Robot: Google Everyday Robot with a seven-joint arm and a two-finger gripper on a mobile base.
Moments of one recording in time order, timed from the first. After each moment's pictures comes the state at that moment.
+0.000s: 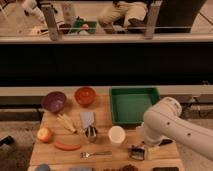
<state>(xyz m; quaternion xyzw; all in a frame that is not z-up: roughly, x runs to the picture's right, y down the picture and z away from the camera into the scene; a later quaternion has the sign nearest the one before) 0.181 0.249 0.659 -0.34 -0.06 -0.10 0.93</state>
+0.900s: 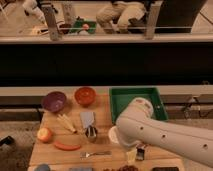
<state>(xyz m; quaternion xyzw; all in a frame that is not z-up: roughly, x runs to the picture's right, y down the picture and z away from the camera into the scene) 0.068 0.248 0.621 -0.32 -0.09 -0.17 0.93</state>
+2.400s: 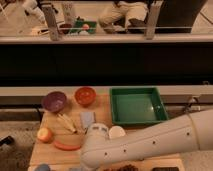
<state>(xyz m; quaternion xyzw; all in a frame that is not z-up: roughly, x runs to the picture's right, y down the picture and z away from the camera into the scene) -0.091 0.345 0.645 -0.33 -0.20 -0.19 0.91</state>
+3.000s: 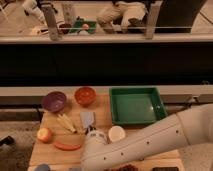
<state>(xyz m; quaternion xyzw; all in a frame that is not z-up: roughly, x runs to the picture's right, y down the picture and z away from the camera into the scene) -0.083 0.389 0.651 -0.37 -0.15 -0.14 0.91</state>
